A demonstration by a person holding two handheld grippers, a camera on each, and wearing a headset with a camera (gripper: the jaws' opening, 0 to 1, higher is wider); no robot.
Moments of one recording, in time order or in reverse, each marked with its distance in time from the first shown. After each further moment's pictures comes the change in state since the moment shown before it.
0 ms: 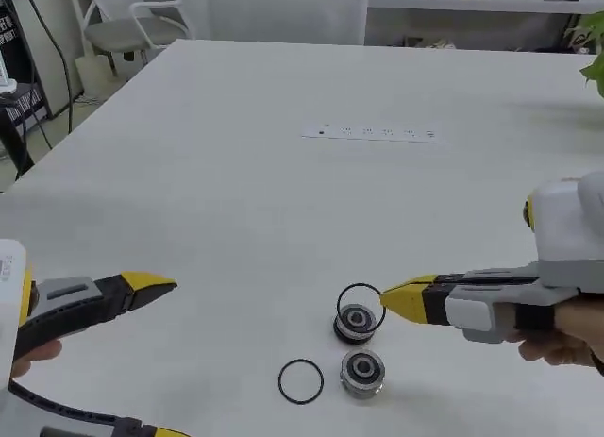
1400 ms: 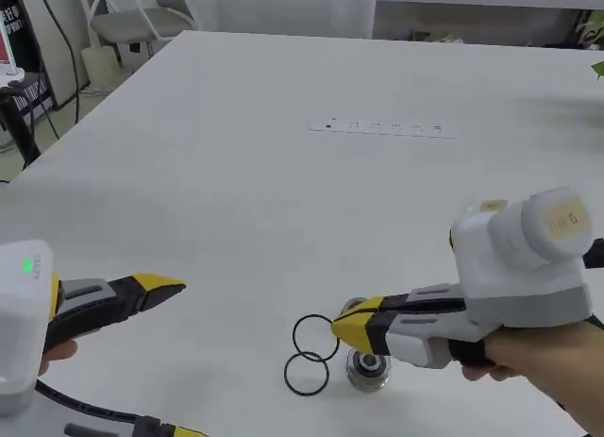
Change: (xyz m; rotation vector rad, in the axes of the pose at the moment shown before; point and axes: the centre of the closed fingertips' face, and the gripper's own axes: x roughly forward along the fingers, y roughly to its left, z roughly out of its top) left arm 0.004 0.001 -0.009 -0.040 0.012 0.014; right arm 0.051 0.023 -0.030 -0.160 0.114 0.033
